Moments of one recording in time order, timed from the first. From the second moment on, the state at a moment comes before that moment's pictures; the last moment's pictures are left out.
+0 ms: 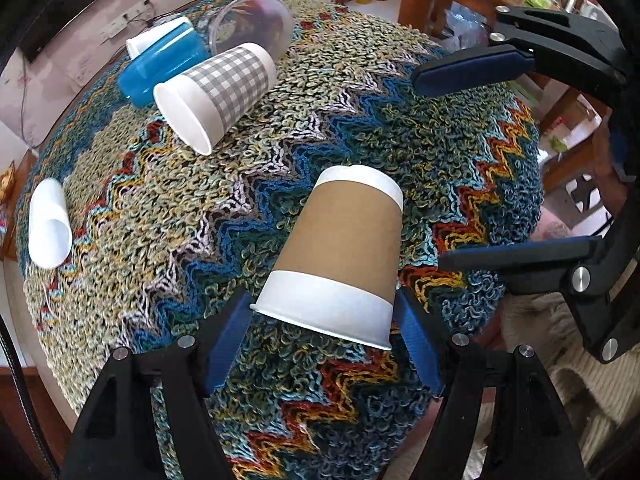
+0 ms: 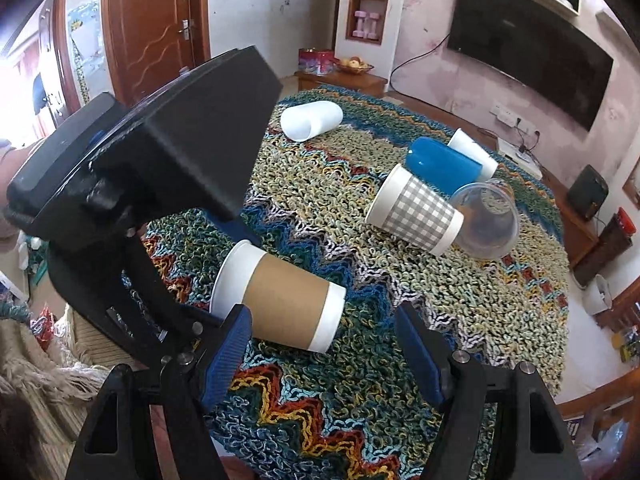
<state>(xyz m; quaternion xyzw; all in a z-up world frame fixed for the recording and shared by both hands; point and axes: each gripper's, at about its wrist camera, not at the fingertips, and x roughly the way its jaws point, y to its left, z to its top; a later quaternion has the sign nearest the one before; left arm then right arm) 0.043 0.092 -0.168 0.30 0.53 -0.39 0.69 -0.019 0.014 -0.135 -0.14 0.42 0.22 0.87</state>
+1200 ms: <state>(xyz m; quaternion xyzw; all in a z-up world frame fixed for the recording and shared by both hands) 0.034 0.142 -0.151 0.26 0.57 -0.34 0.70 -0.005 0.055 -0.163 -0.33 0.37 0.40 0.77</state>
